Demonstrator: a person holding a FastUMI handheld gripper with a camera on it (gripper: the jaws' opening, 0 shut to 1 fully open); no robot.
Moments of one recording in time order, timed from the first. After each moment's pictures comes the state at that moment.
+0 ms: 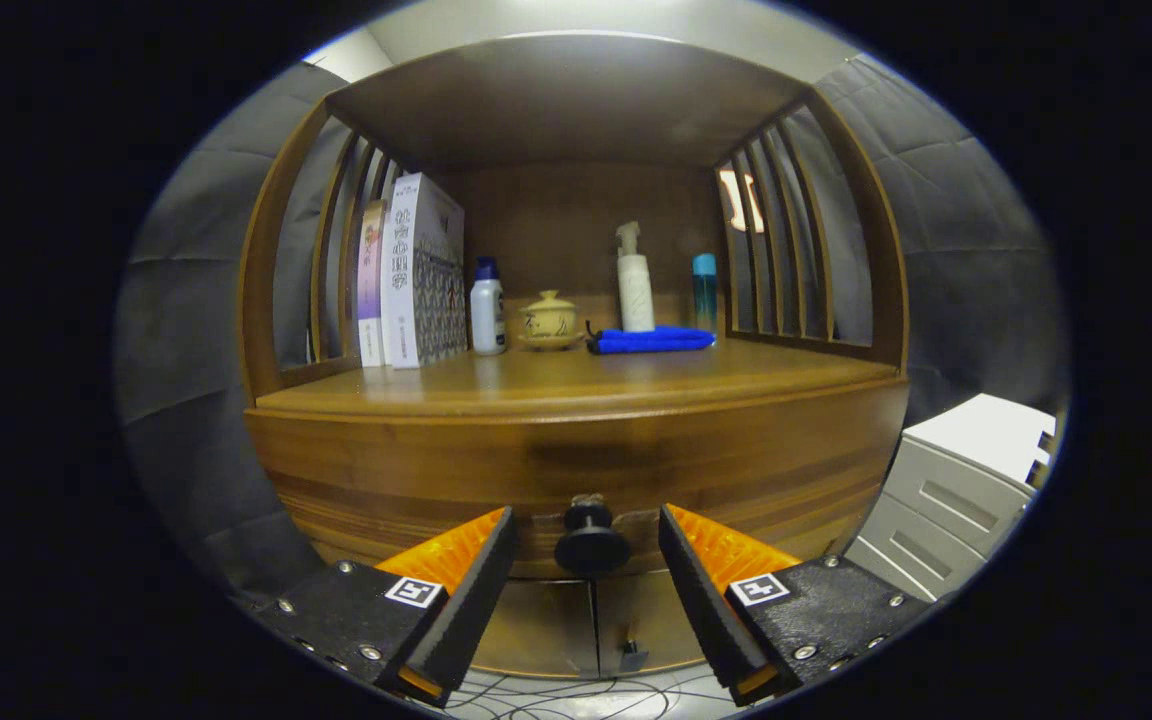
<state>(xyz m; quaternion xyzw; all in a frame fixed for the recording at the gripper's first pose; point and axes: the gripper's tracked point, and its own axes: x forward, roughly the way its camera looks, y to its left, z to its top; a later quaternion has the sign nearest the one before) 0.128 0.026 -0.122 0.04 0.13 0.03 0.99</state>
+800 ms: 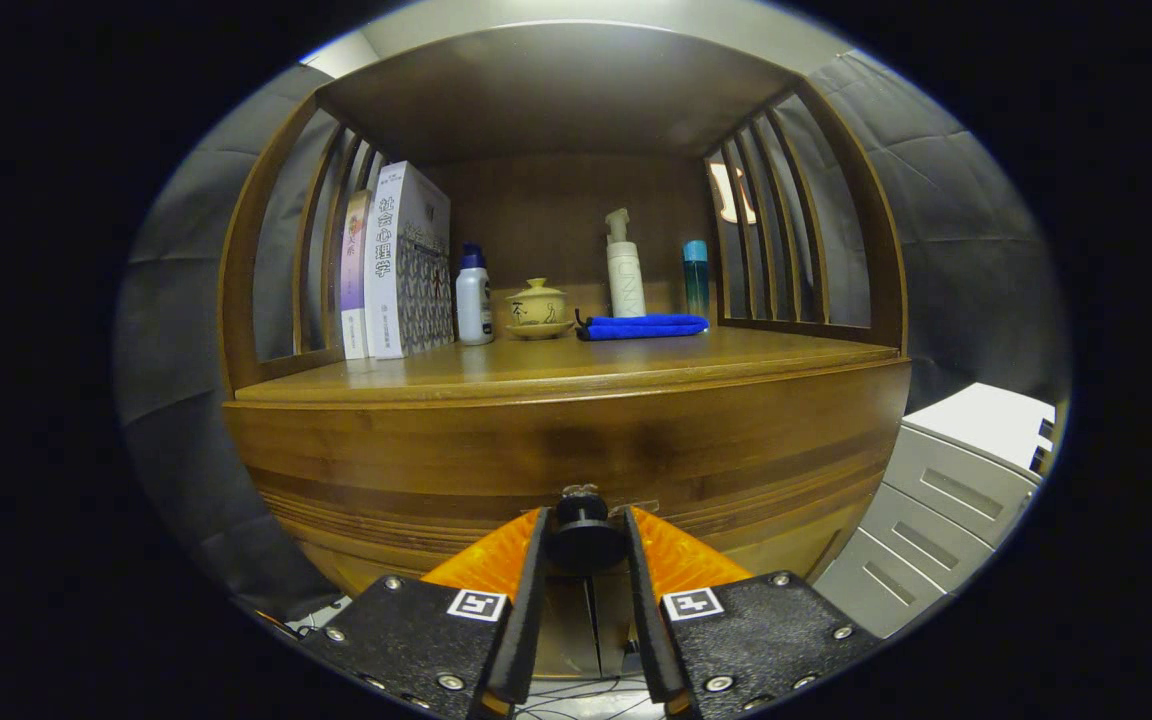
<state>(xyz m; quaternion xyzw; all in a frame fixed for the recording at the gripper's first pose) 0.135 0.021 -0.128 0.03 0.13 0.01 0.99</state>
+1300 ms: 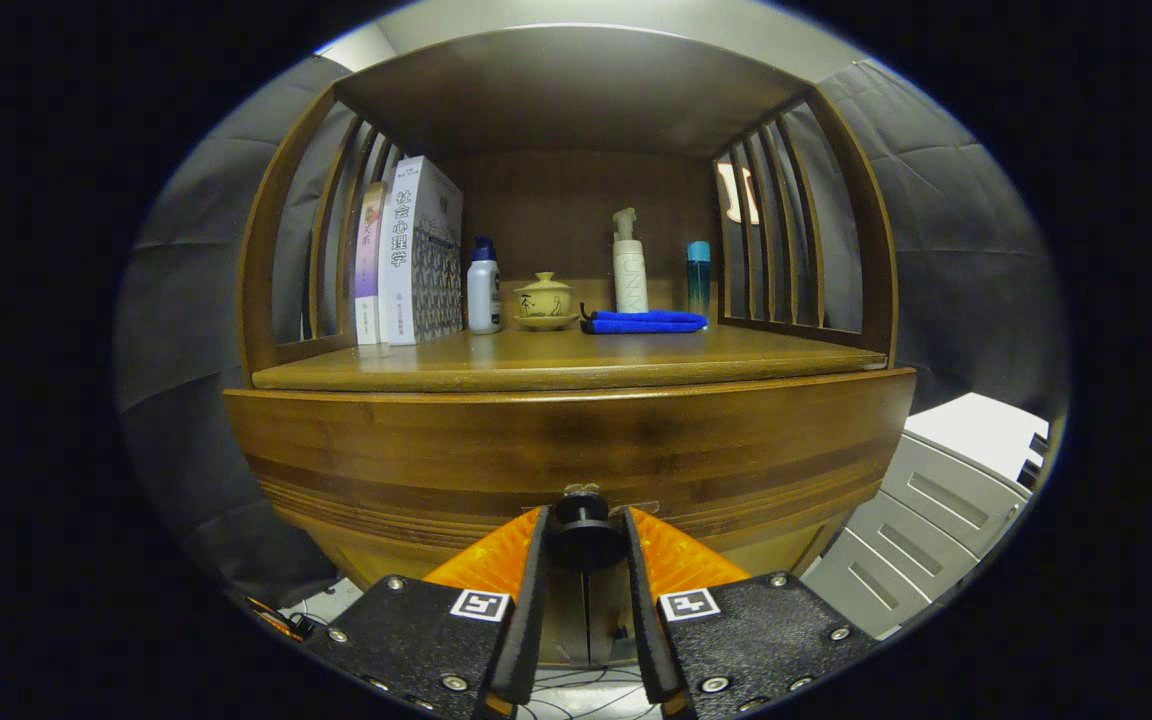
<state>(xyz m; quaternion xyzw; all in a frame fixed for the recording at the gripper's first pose) 0.106 0.018 -0.125 0.02 0.14 0.01 0.99</state>
